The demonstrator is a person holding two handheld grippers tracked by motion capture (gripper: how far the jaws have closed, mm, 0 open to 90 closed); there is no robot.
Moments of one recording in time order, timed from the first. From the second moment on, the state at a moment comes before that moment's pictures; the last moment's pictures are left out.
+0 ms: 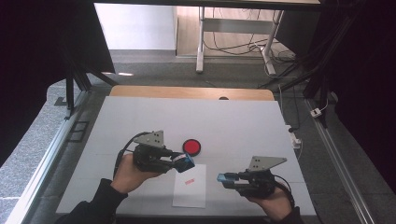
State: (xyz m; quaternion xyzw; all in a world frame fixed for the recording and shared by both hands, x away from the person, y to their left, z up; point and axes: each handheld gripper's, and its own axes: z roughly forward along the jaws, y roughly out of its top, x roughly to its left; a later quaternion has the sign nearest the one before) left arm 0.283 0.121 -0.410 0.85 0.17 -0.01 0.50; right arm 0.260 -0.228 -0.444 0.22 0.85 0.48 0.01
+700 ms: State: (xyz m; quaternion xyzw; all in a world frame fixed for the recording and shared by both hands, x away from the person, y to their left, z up) left arm 0.278 0.121 -0.404 0.86 0.12 -0.01 0.50; right arm 0.275 -0.179 -0.448 0.13 0.86 0.49 -0.03
